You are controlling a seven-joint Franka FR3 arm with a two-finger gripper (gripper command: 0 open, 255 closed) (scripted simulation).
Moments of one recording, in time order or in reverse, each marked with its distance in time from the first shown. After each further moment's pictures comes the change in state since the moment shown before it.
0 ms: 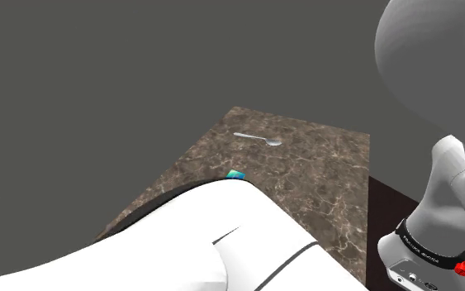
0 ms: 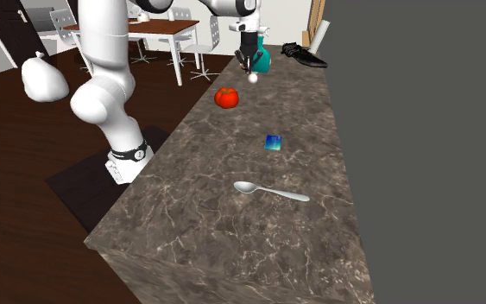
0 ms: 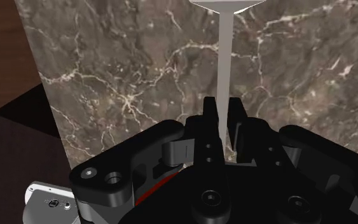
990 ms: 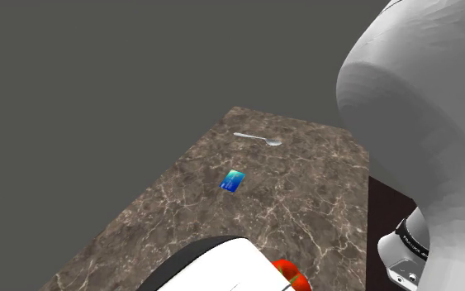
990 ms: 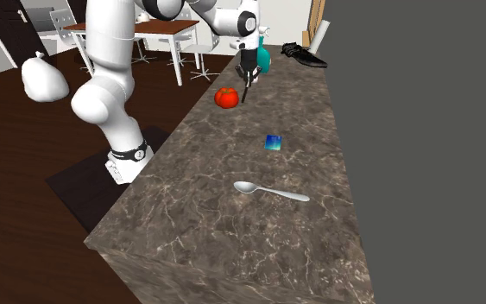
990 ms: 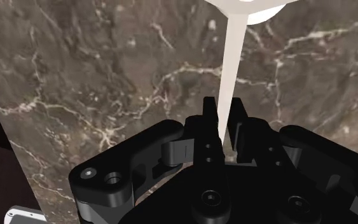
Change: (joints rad) arm 0.026 0.077 -0.038 -0.091 -0.077 0.152 0.054
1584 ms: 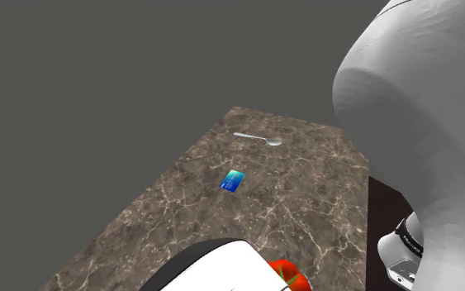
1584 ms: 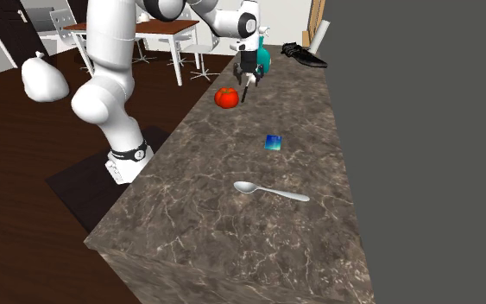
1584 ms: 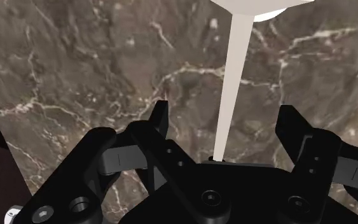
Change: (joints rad) arm 0.002 0.009 -0.003 -0.002 -0.004 0.001 0.002
